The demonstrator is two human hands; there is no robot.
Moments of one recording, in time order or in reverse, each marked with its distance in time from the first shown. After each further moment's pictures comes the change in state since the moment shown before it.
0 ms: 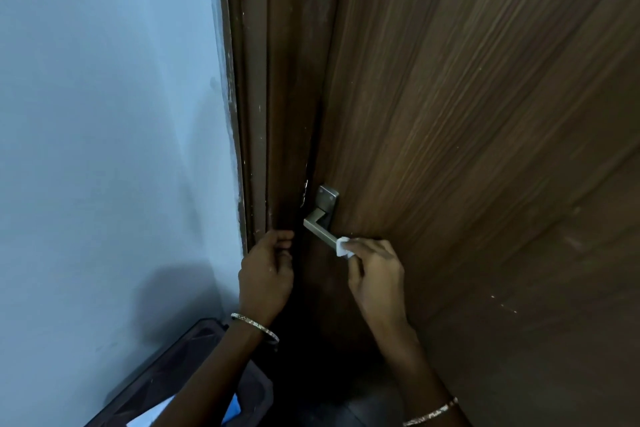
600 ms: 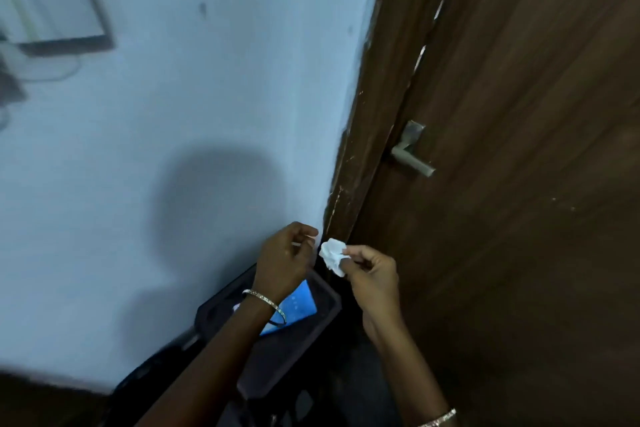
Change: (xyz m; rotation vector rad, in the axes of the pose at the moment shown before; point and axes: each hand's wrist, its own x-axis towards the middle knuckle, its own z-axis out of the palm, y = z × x) left_hand -0.149 -0.083 -0.184 -0.047 -0.144 -0.013; right_hand -0.205 -0.175 0.028 0.760 -0.211 0.681
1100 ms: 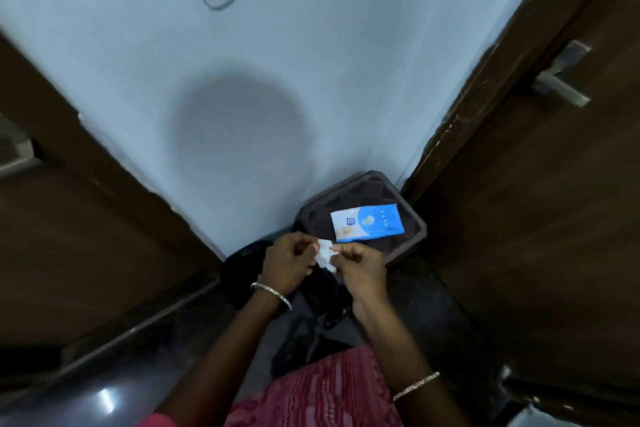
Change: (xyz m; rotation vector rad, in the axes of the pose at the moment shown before) left_hand -0.198 -0.146 -0.147 -0.137 0.036 -0.482; right_hand -0.199 0.090 0.151 -0.005 -0.244 0.284
